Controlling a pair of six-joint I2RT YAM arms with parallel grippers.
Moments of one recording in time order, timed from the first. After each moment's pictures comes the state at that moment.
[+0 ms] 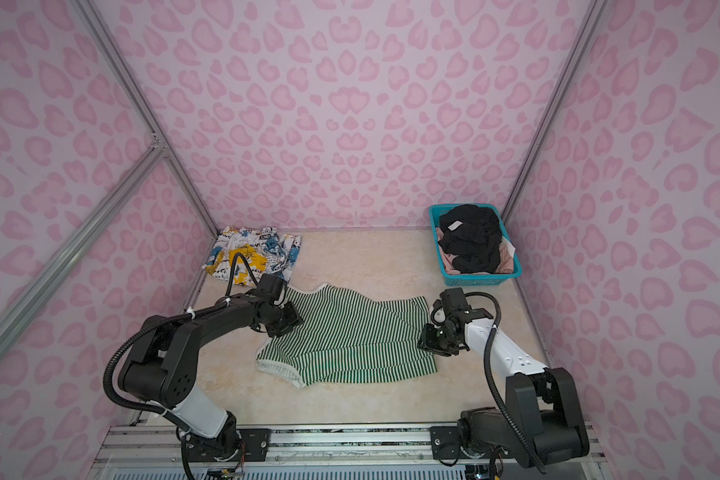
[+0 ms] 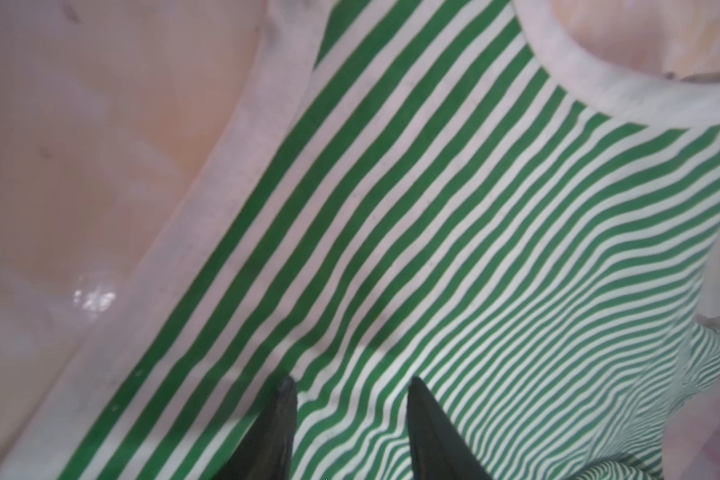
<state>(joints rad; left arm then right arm) -0.30 1.66 0.88 -0.42 0.23 -0.77 0.22 1.26 0.72 -0.73 -0.36 0.31</state>
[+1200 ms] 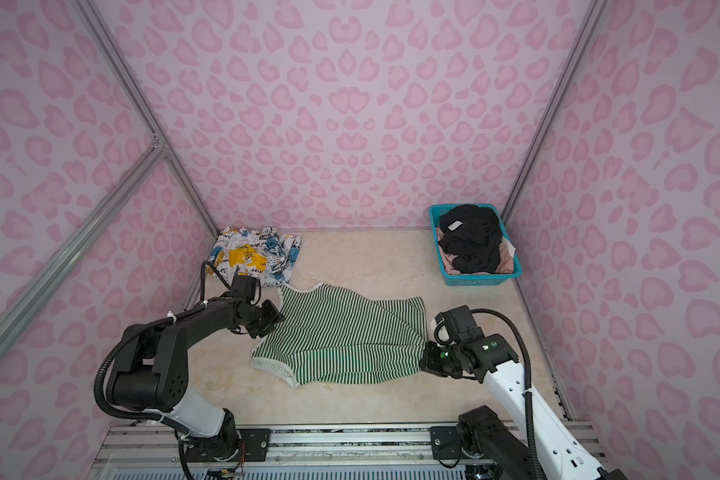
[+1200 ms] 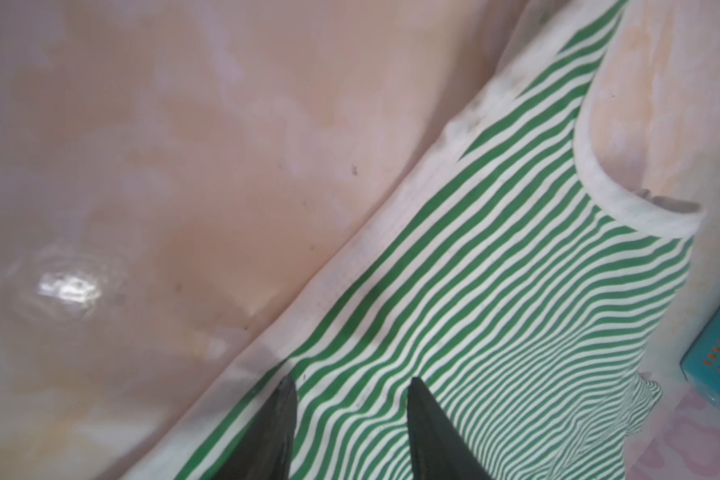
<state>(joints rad) -0.09 1.61 0.84 -0.45 0.31 -0.74 0.45 0.85 0.64 -1.01 -0.37 0.57</state>
